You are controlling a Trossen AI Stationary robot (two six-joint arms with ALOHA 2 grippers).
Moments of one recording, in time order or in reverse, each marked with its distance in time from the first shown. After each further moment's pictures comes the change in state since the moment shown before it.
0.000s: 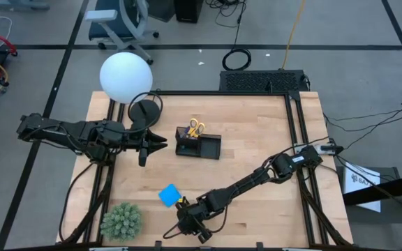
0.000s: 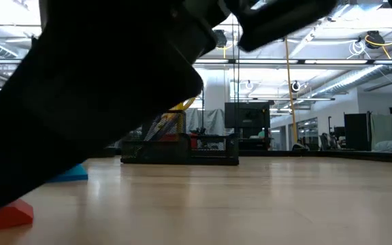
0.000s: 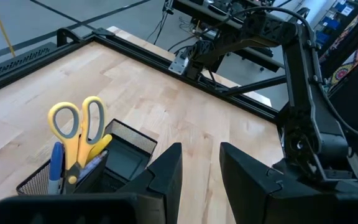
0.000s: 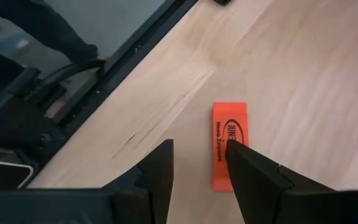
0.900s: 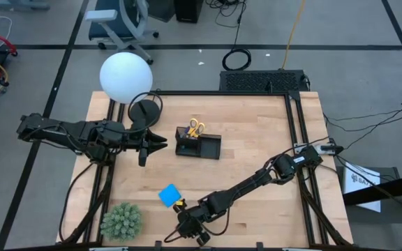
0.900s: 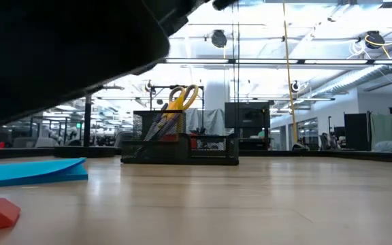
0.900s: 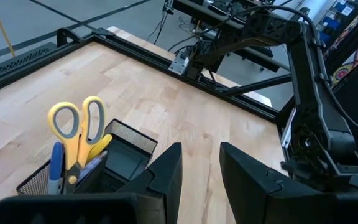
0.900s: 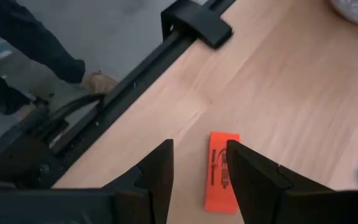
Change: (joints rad) left arm 0.000 0.000 0.000 0.000 0.000 0.000; right arm 0.022 -0.017 -0.003 0.084 0.067 -0.028
